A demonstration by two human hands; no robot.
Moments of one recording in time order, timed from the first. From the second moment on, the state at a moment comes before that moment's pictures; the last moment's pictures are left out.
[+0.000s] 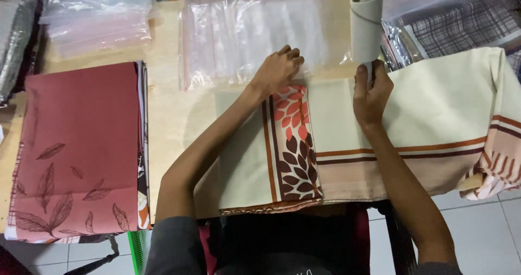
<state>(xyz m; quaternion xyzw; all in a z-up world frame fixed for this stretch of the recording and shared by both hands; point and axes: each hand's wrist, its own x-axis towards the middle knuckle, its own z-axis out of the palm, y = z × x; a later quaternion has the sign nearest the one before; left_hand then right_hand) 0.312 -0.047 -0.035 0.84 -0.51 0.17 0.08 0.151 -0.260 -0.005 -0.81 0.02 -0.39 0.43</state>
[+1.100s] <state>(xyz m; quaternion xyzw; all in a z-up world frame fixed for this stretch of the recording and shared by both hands) 0.189 0.161 0.075 0.78 -0.53 0.10 0.32 0.145 -0.275 0.022 -0.61 0.14 -0.30 0.72</state>
